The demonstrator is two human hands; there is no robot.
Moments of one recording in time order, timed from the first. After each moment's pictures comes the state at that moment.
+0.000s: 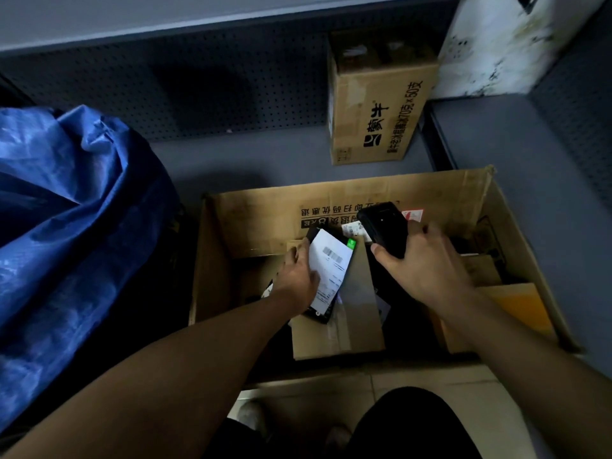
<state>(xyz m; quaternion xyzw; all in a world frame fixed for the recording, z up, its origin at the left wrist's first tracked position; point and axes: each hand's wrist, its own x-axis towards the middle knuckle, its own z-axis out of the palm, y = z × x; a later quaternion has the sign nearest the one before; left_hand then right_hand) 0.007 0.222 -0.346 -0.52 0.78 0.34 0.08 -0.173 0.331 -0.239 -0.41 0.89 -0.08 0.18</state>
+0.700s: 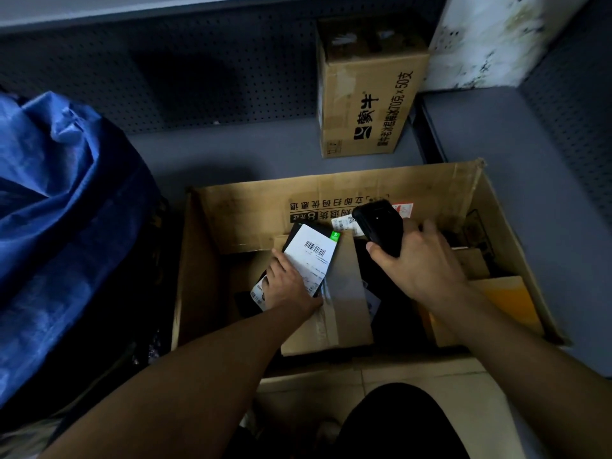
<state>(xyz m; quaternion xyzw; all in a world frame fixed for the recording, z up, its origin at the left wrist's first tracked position) -0.003 0.251 -0.371 -0.59 0.77 0.21 0.11 -0.181 0.339 -0.243 -0.40 0.89 -0.08 0.19</state>
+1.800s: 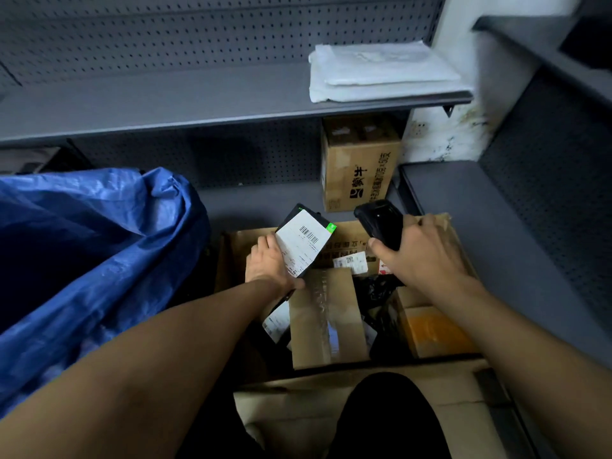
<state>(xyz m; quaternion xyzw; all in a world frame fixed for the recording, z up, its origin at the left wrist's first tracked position) 0.038 0.212 -0.207 -0.54 0.83 0.15 -0.01 -0.148 0.369 -0.093 -0.43 0.90 -0.06 0.08</state>
